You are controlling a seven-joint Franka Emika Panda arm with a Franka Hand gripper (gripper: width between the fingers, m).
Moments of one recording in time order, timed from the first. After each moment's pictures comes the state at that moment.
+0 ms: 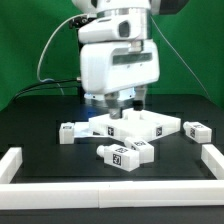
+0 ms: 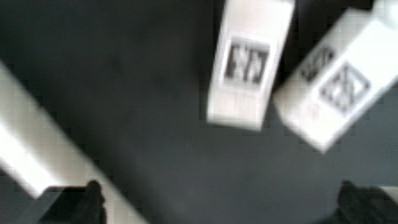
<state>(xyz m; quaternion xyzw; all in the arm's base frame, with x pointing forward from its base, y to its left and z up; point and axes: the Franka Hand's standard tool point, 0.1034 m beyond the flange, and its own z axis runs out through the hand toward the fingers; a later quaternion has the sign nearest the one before) 0.547 -0.025 0.093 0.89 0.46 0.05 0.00</state>
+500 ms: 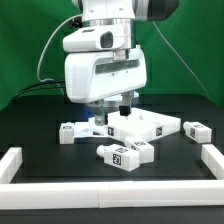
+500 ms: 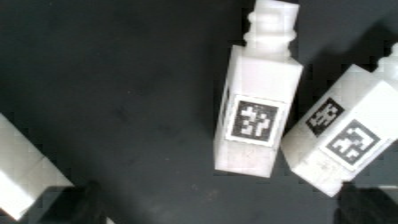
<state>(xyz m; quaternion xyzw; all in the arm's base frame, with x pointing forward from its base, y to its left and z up) 0.543 -0.037 0.086 0.89 0.45 0.04 0.00</state>
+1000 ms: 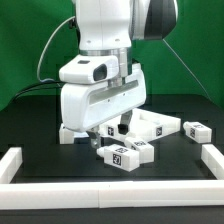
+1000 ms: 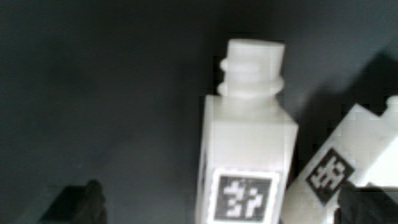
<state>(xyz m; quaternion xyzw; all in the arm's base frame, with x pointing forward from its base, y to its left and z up) 0.529 -0.038 0.045 0.91 0.42 0.00 -0.03</state>
